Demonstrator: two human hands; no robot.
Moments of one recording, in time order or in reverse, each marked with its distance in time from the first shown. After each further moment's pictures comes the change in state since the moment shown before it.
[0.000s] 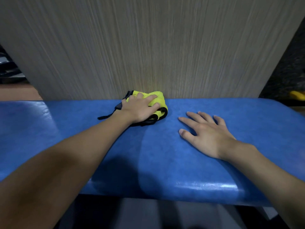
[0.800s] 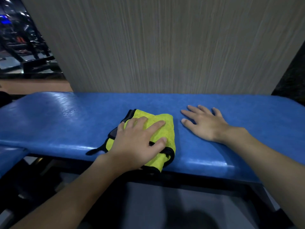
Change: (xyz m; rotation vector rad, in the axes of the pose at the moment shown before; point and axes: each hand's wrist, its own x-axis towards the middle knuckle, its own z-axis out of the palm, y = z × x) left_hand -0.207 -0.006 -0.007 0.036 0.091 0.050; right_hand 0.005 -0.035 -0.003 0.010 -0.031 -0.065
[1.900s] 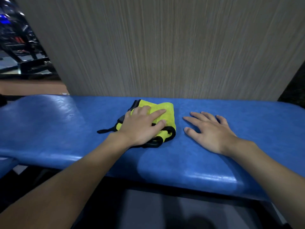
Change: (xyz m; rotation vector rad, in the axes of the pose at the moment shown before) left_hand 0.094 -0.029 0.015 -0.065 -0.033 0.010; right_hand -0.001 0.000 0.003 0.027 0.022 0.008
